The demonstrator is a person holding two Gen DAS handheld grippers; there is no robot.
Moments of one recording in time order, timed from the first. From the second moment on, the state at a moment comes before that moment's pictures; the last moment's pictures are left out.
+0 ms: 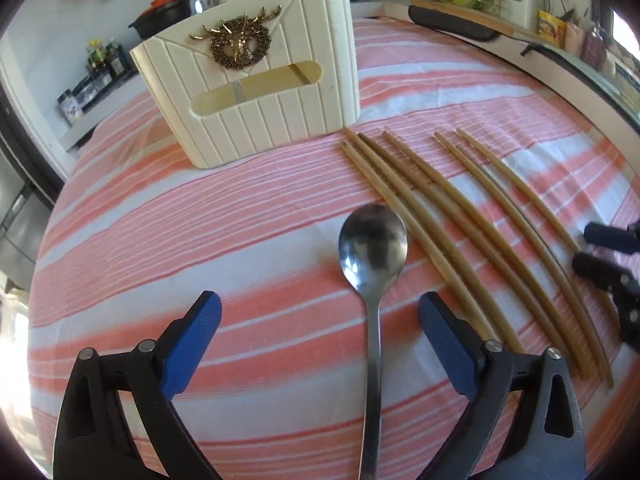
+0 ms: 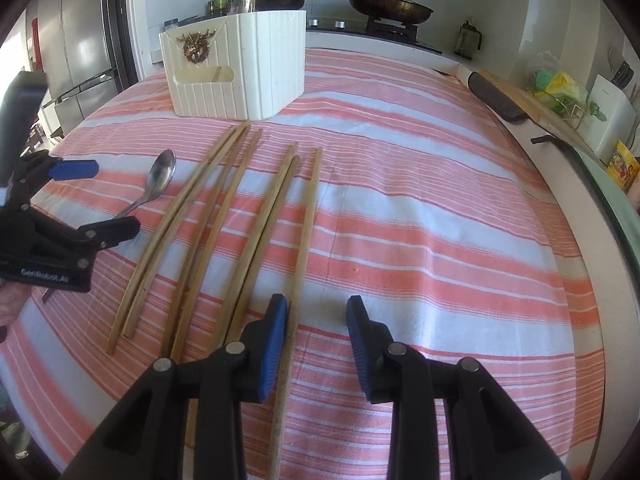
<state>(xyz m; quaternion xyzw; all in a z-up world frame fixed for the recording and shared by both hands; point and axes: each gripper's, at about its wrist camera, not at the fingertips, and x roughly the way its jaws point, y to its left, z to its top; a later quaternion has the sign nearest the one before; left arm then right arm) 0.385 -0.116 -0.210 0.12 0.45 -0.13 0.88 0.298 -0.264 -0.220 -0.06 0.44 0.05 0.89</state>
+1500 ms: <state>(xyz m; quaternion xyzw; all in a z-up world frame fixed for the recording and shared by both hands) 0.339 -0.043 -0.204 0.14 0.47 -0.13 0.86 0.318 -0.262 -0.209 -0.10 0.54 0.10 0.83</state>
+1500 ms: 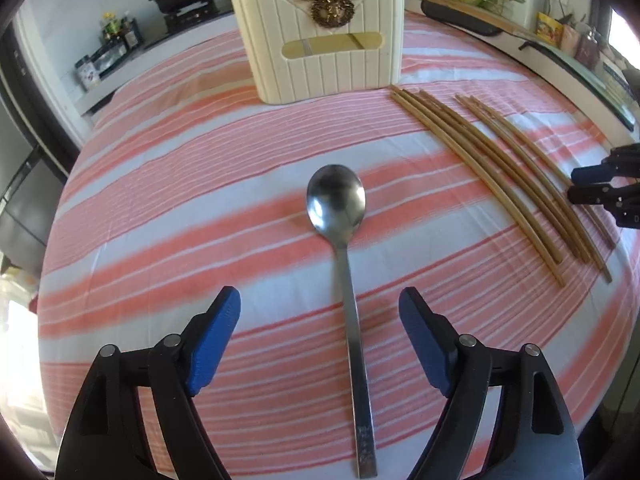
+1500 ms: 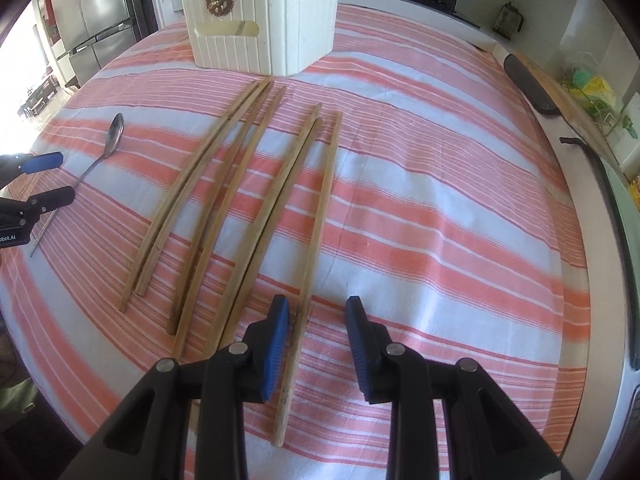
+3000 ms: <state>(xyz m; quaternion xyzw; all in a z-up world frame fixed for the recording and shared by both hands) 0.277 0.015 -0.048 -0.04 0.29 -0.13 0.95 0.252 -0.274 -0.041 0.05 0.25 0.12 0.96</state>
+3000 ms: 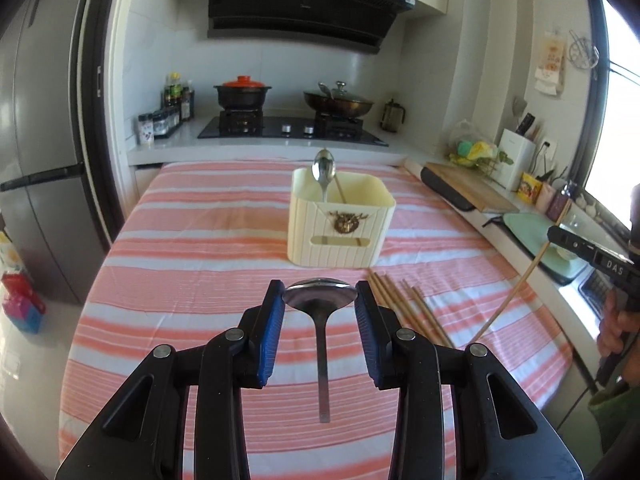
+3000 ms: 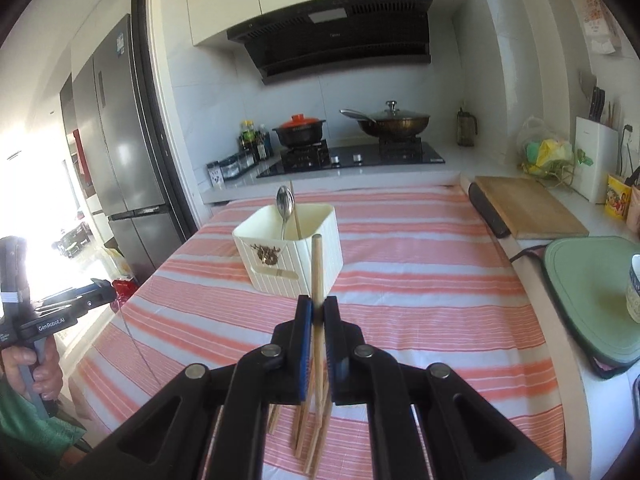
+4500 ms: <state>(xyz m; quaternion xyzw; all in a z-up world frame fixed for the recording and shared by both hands) 0.581 -0.031 -0.048 -0.06 0.38 -0.09 0.92 0.548 -0.187 -0.048 -0.02 0.39 0.17 0.91</state>
